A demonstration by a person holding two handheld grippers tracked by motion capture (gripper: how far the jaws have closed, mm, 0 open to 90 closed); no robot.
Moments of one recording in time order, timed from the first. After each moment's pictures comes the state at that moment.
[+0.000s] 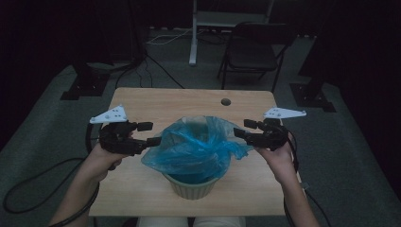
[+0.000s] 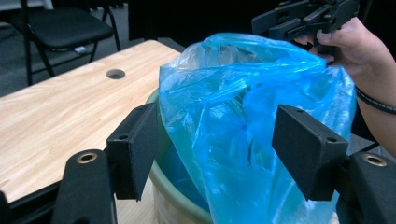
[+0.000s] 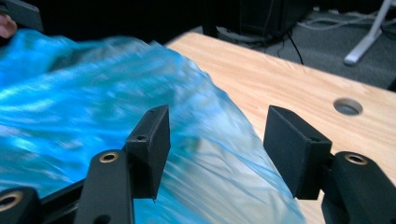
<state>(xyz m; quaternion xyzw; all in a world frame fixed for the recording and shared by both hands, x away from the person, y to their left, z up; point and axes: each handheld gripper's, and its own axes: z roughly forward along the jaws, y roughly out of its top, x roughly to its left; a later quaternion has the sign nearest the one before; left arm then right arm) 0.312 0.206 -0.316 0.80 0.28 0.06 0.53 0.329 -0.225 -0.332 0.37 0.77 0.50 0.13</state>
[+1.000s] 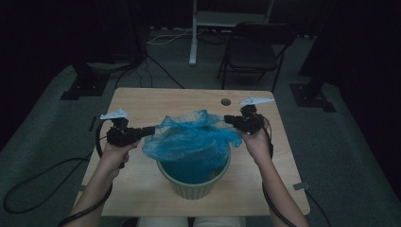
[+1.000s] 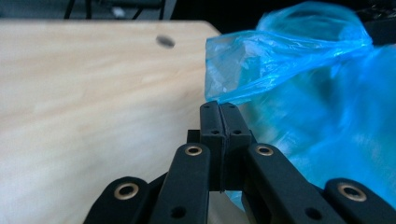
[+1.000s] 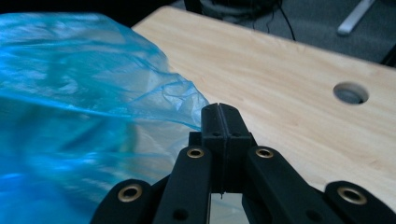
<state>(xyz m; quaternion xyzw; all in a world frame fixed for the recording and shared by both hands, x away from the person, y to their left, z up) 0.354 0.231 -0.397 0.74 0.43 0.03 0.52 0.404 -0.184 -0.372 0.41 0.79 0.44 0.12</state>
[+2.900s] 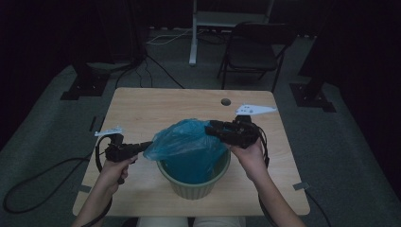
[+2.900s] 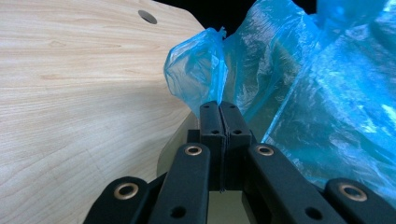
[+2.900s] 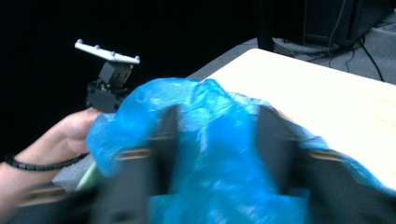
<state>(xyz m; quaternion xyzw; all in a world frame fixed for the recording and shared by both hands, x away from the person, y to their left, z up) 0.333 0.247 -0.438 0.70 0.44 -0.04 0.56 0.331 -0.153 -0.327 0.32 0.76 0.56 0.05</state>
